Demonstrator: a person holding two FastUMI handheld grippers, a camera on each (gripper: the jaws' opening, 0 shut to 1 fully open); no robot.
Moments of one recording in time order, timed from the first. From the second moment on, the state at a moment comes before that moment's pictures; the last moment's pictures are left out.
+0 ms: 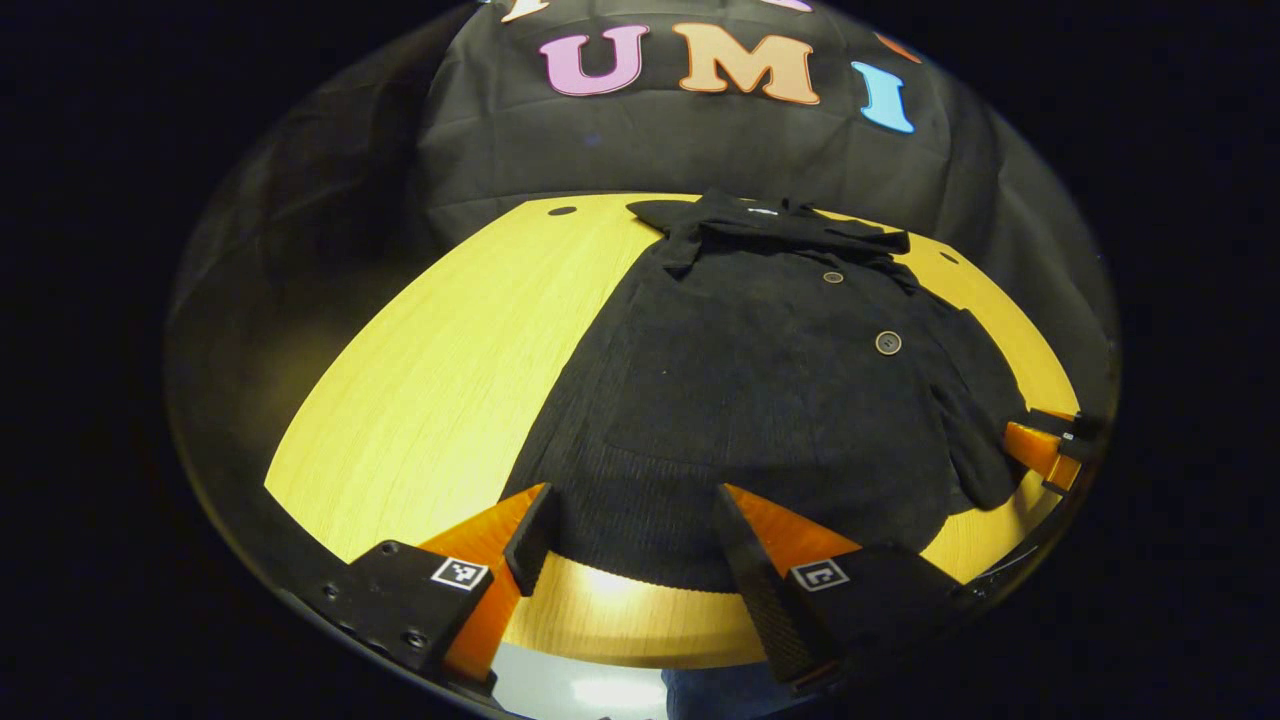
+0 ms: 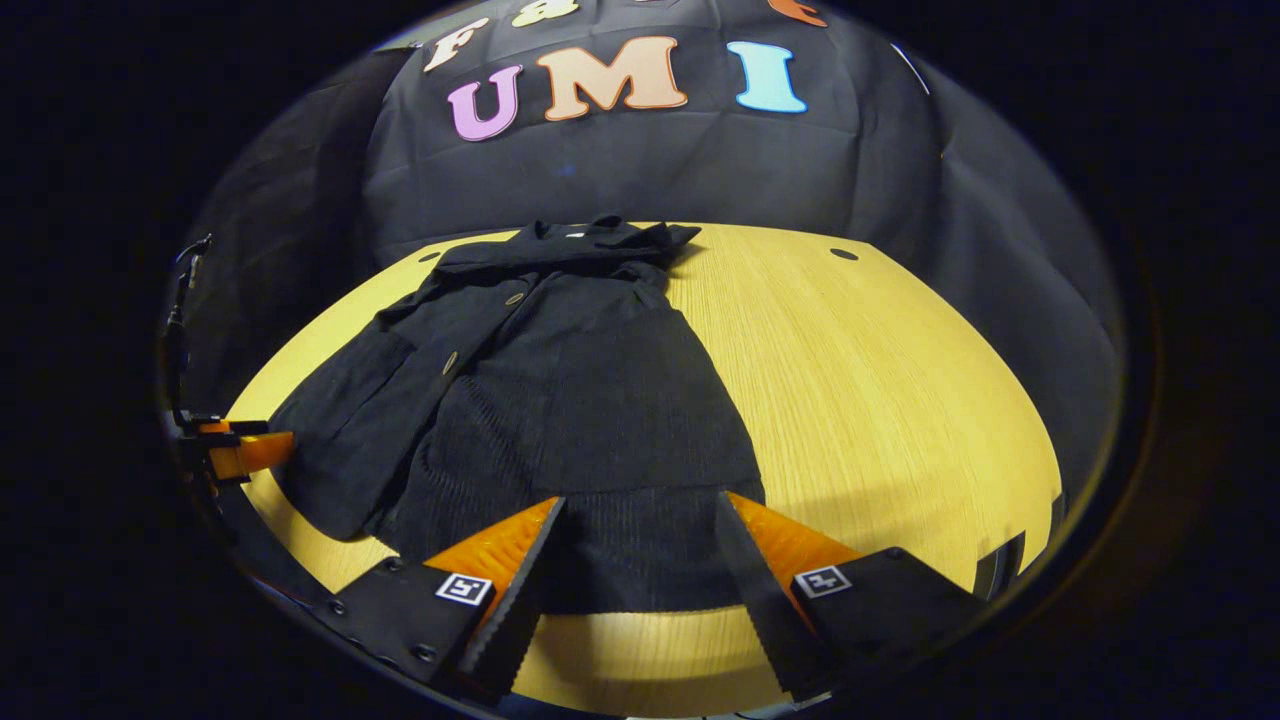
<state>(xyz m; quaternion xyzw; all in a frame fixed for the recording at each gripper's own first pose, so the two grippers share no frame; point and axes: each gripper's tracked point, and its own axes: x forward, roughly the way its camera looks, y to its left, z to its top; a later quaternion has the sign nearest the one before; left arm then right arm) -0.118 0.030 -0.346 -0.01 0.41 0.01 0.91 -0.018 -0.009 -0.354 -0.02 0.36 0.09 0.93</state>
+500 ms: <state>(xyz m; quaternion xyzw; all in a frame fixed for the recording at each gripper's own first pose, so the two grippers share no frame) -0.114 0.013 -0.346 -0.02 0.42 -0.03 0.91 -0.022 0.018 -0.353 -0.01 0.38 0.14 0.91</state>
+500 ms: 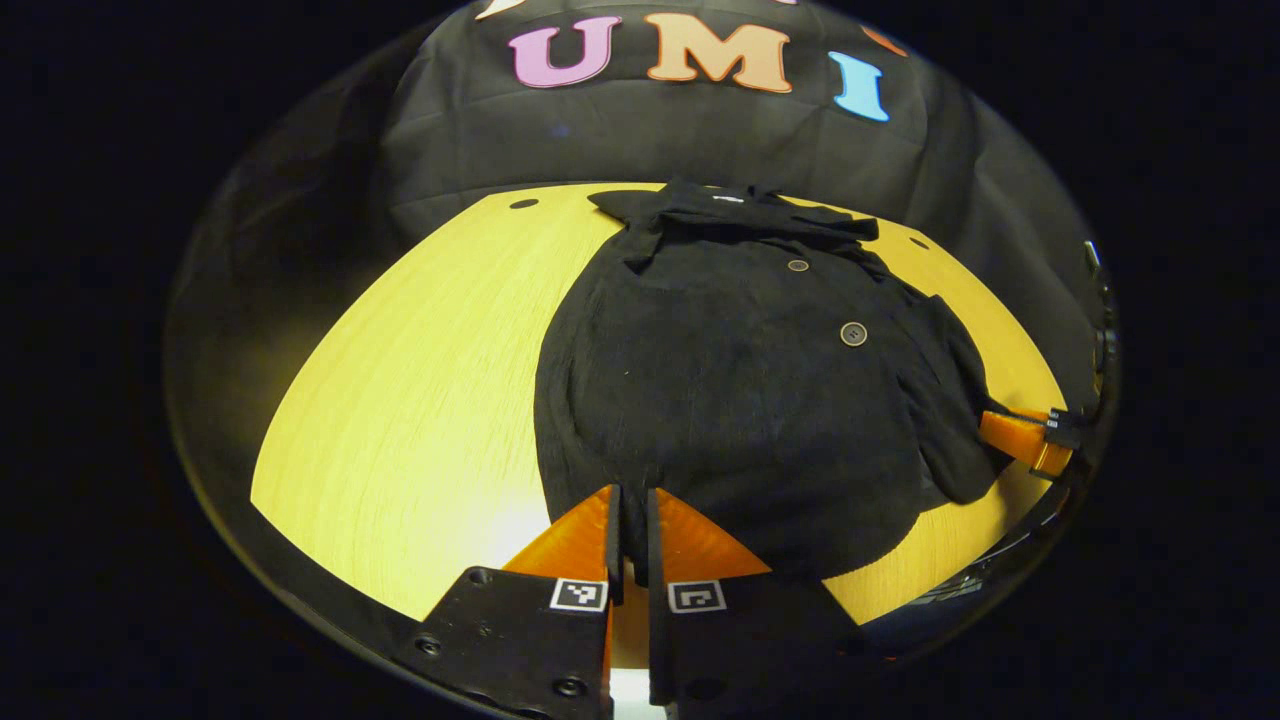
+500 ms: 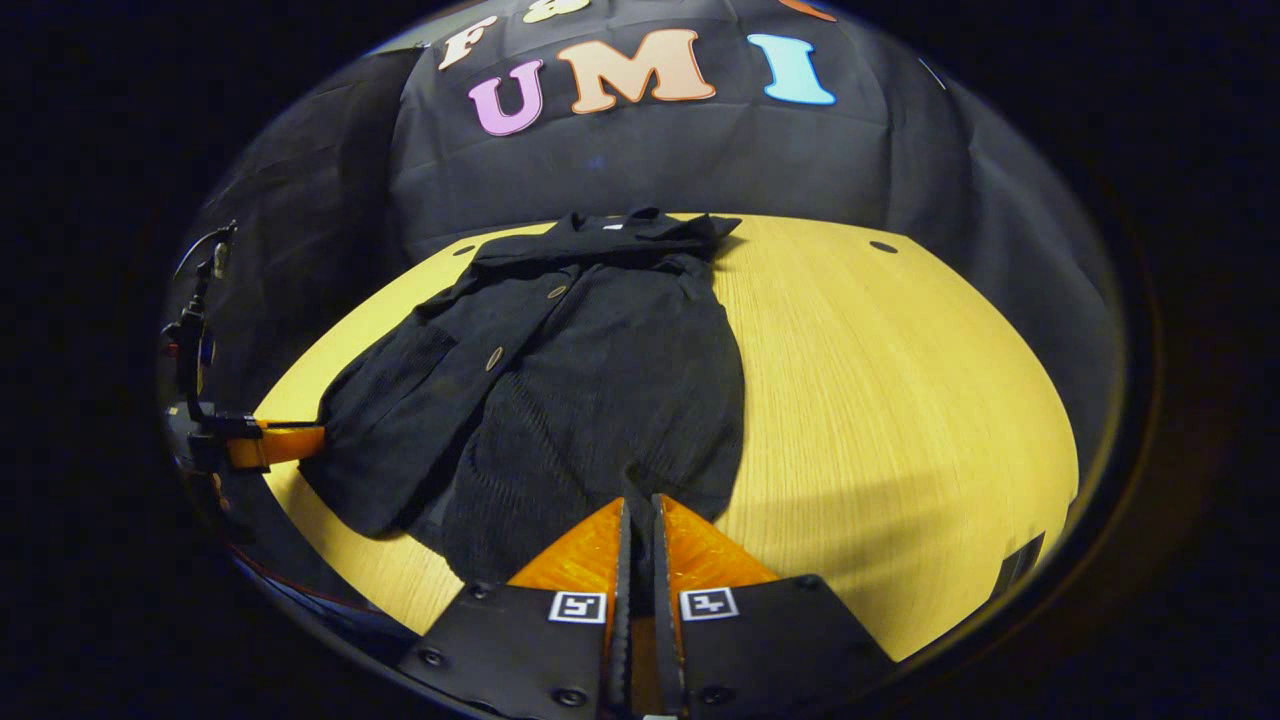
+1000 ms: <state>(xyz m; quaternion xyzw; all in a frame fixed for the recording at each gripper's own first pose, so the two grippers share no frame) -0.109 0.013 -0.343 -0.03 0.44 -0.04 0.90 -0.017 0.023 -0.340 -0.01 0.39 0.13 0.91</state>
